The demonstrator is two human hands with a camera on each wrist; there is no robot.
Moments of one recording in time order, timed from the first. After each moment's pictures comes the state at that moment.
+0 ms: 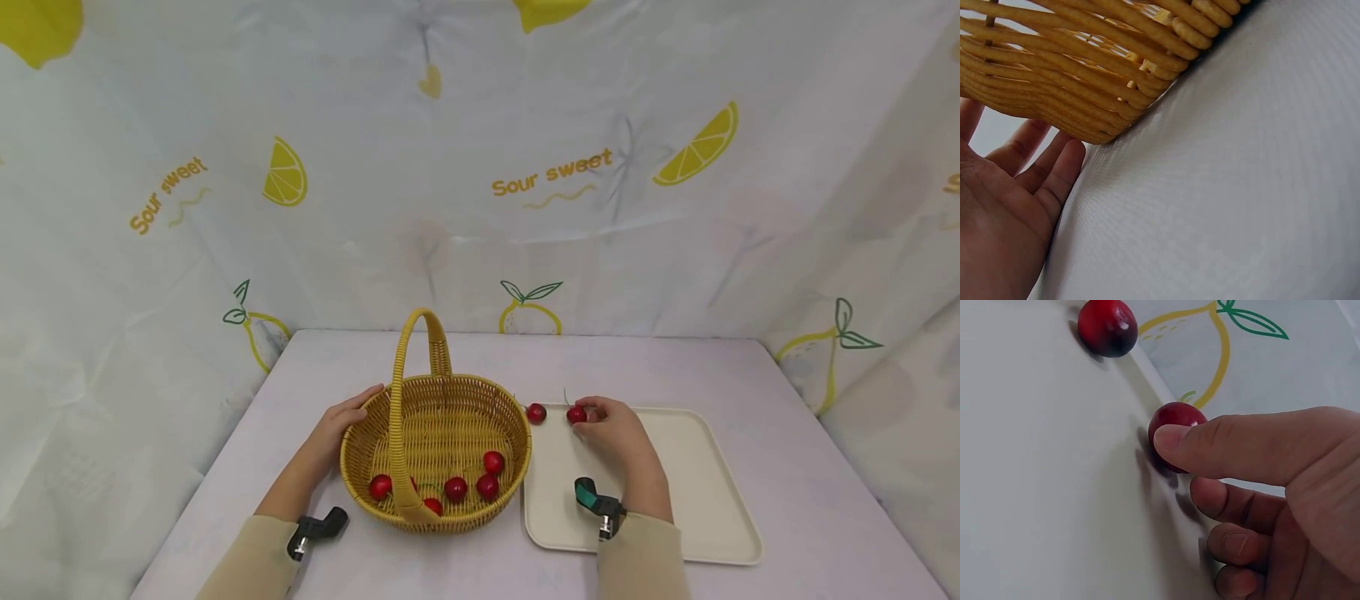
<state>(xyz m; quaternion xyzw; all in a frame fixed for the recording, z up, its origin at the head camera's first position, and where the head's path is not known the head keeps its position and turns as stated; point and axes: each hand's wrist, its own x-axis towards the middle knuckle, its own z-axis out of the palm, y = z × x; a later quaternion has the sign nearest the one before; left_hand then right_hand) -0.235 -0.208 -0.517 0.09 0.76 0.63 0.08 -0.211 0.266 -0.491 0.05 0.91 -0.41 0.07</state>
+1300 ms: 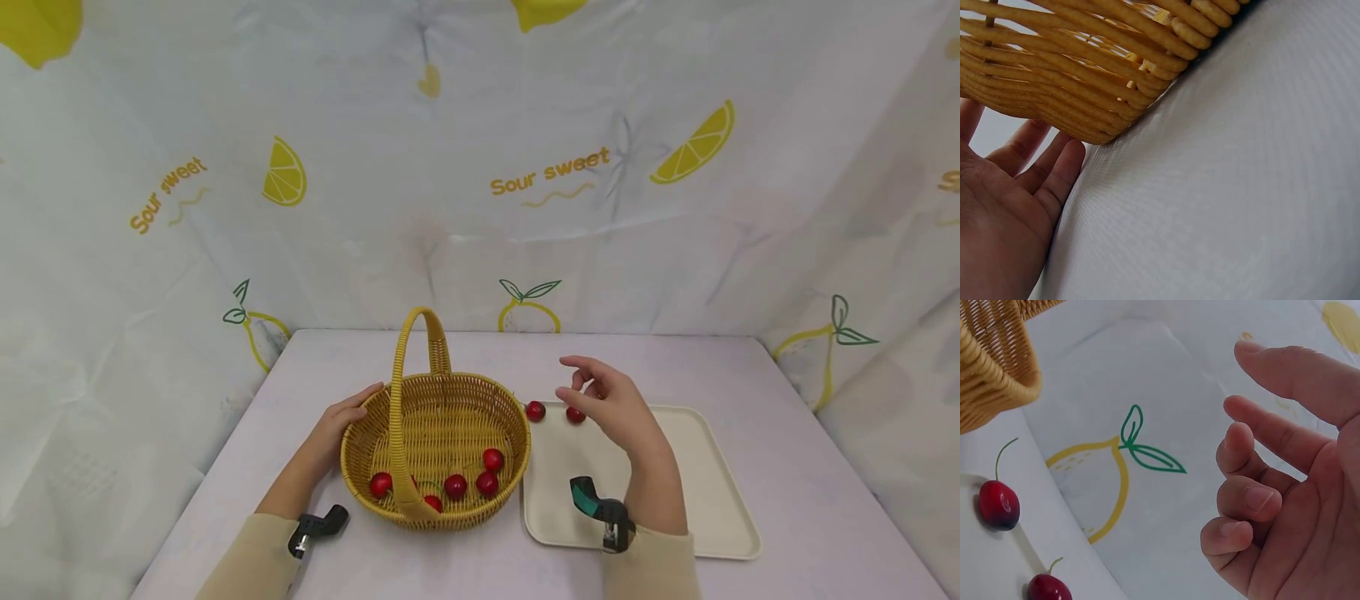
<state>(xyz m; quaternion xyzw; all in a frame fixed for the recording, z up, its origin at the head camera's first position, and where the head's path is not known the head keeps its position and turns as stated) -0.237 -0.209 -0.521 0.10 0.76 0.63 0.08 -0.181 0.244 -0.407 -0.09 0.87 -0.49 -0.03</state>
